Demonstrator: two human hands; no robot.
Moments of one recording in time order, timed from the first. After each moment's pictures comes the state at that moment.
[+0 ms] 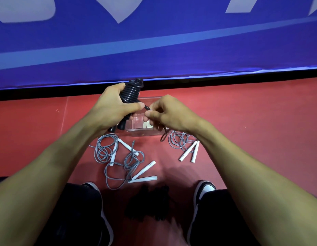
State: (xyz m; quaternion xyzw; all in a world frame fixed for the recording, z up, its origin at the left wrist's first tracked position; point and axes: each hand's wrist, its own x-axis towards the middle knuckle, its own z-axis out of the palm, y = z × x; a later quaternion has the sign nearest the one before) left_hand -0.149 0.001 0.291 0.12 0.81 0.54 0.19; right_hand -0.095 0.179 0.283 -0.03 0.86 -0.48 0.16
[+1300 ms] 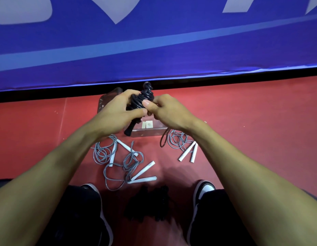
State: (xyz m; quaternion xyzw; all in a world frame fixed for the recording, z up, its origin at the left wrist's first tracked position) left_hand -0.142 0.004 0.282 0.17 0.81 0.50 0.25; right_hand -0.100 0.178 0.284 0.02 0.90 -0.43 0.11
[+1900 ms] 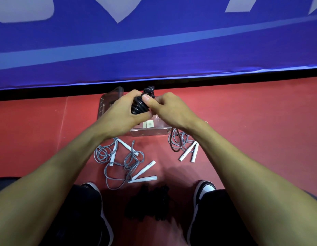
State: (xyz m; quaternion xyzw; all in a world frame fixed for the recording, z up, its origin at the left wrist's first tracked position) left_hand -0.140 0.007 0.278 0.21 0.84 0.45 0.21; right_hand -0.099 0.176 0.286 0.04 0.90 -0.43 0.08
